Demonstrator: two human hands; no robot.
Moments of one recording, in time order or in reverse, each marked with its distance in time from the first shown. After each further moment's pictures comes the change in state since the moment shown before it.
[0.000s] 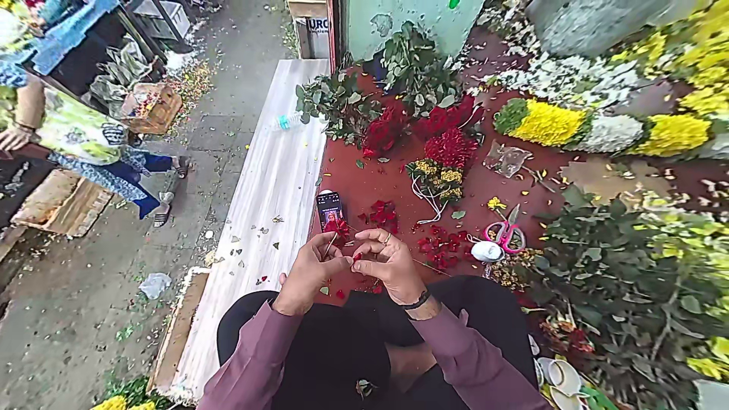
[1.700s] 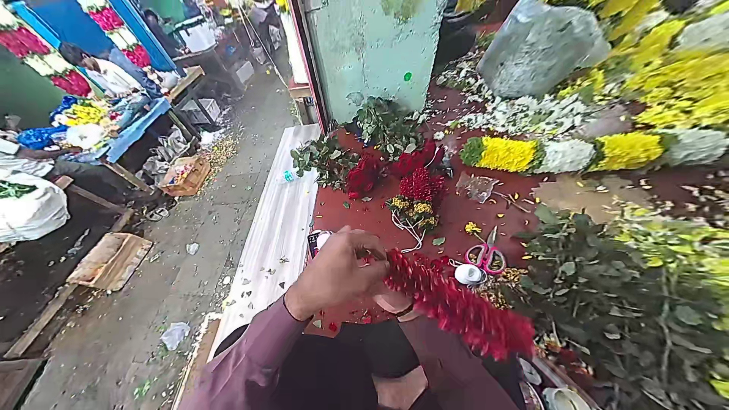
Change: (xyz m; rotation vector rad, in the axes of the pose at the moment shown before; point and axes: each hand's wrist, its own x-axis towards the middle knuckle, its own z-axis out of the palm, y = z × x) left_hand 0.008 0.136 0.114 0.829 -0.338 0.542; right_hand -0.016 -0.013 -0.049 0.304 -0.171 -0.007
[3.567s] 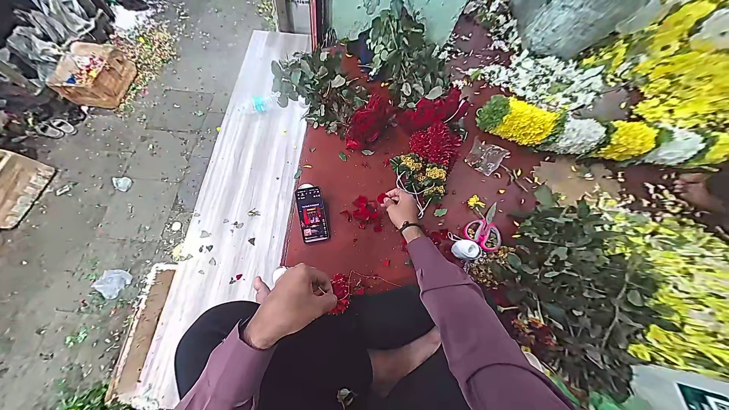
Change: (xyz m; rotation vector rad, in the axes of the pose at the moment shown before) left_hand -0.114 -0.143 0.033 -0.116 -0.197 -0.545; right_hand 0.130 0.053 -0.194 -1.328 0.642 0.354
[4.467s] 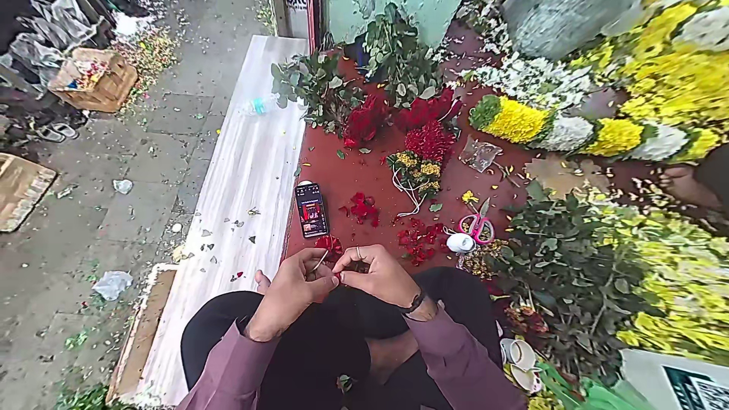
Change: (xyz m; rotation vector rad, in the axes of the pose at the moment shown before) left_hand -0.015 0.005 0.016 -0.665 0.167 0.020; right_hand -0.225 -0.115 -0.047 0.586 -0.654 -0.463
